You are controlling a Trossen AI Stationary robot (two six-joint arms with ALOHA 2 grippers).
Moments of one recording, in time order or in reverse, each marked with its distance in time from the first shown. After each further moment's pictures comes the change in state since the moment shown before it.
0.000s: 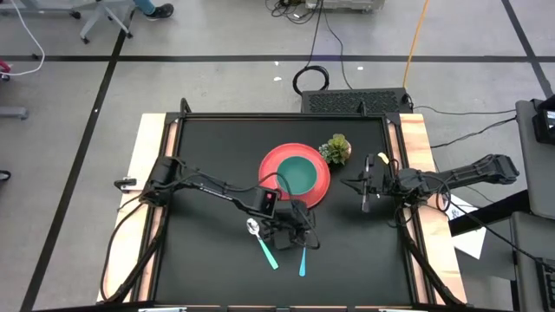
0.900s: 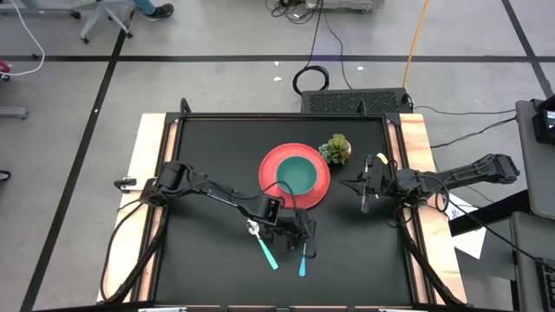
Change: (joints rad) left arm -0.021 0.078 -0.001 0.016 -0.146 0.274; right arm 0.000 0.017 0.000 -0.002 0.000 0.000
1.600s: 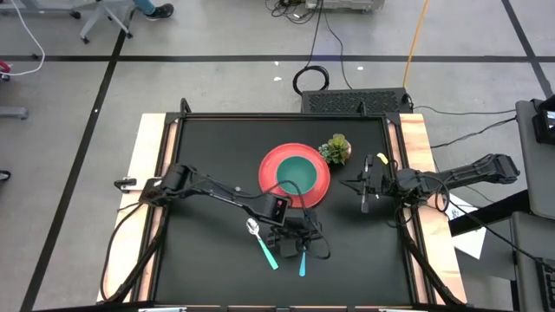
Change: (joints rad) left arm -0.005 0.059 0.202 -0.167 0.213 -0.272; right arm 0.000 0.000 0.000 0.016 0.000 -0.008
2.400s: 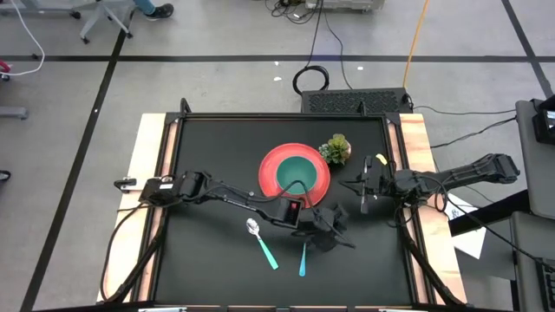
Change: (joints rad) left arm -0.004 0.161 0.267 0.294 -0.461 -0.222; right arm 0.000 0.008 0.000 -0.047 0.000 0.015
